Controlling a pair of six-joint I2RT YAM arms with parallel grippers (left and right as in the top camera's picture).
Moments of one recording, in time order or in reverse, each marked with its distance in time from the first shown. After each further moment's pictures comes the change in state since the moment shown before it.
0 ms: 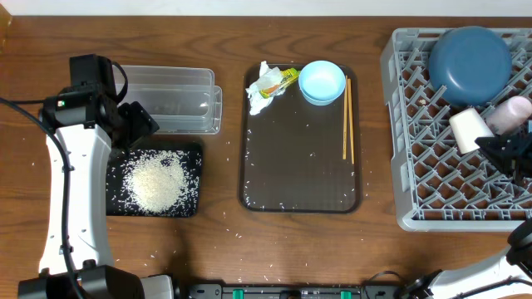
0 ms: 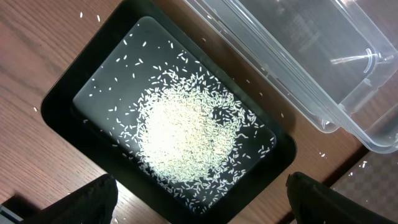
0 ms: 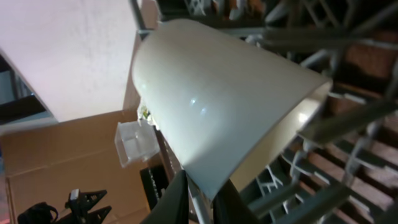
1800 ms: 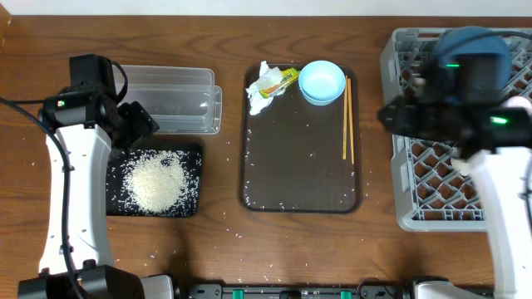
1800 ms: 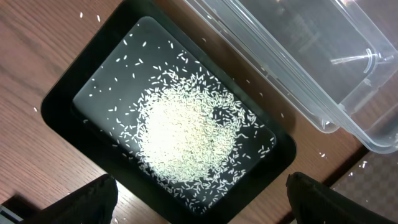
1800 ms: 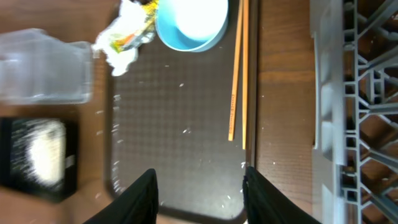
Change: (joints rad) left arm 0.000 0.000 0.000 0.000 0.001 0.000; right arm 0.951 -0.506 0.006 0.200 0.723 0.467
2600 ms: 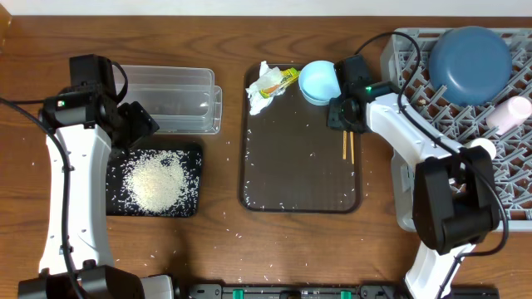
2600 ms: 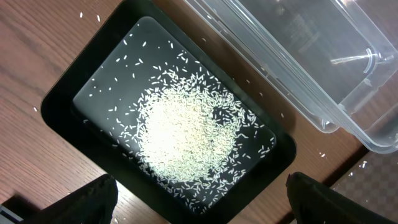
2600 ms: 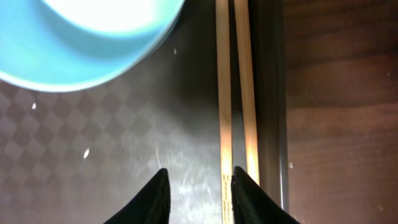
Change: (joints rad) left arm 0.000 0.000 0.000 0.000 -0.001 0.000; right arm 0.222 0.570 0.000 0.341 0.345 0.181
